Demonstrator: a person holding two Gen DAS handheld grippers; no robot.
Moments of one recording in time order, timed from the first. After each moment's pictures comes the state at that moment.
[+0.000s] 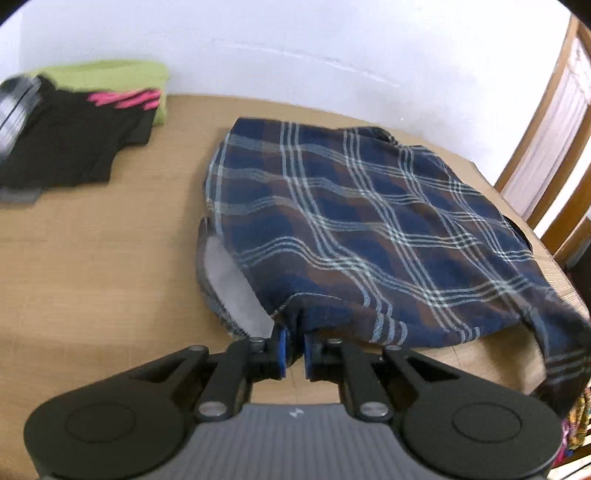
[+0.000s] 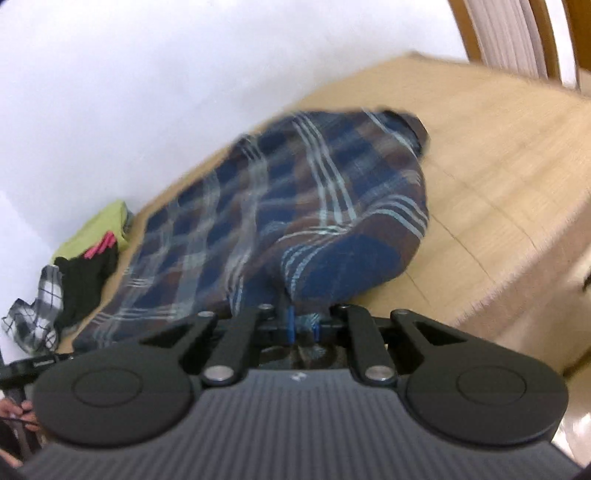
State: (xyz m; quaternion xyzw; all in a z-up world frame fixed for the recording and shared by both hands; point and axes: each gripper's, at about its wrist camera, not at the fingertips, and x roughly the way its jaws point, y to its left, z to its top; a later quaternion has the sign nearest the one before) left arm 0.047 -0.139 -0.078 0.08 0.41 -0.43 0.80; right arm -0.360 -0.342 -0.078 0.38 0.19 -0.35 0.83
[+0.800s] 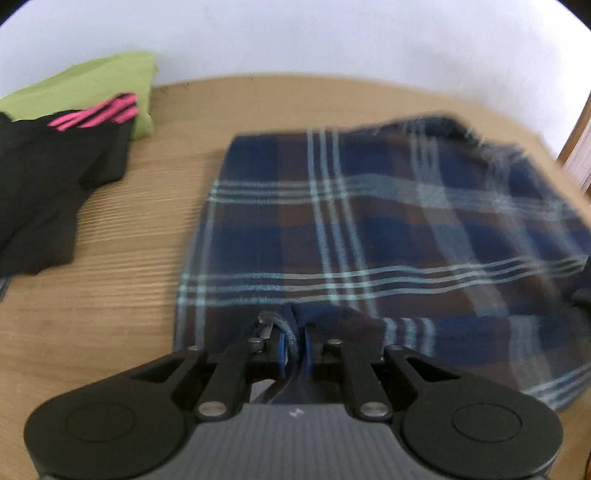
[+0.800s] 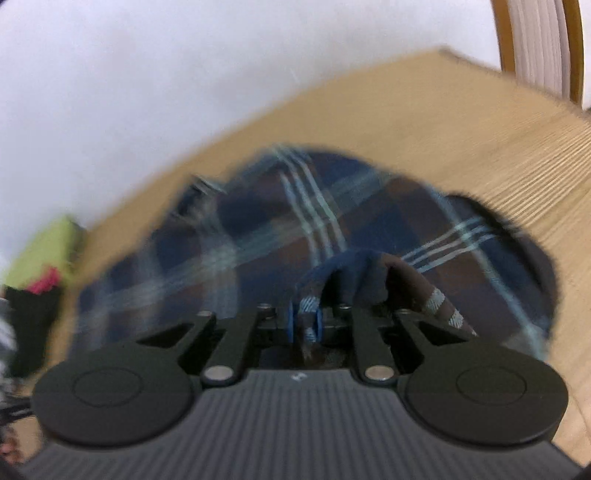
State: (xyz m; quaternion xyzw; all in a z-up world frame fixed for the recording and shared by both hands) left arm 0.168 -0.304 -0.104 0.18 0.45 -0.36 0.80; right arm -0.172 -0.571 -0.092 0.34 0.29 -0.37 0.81
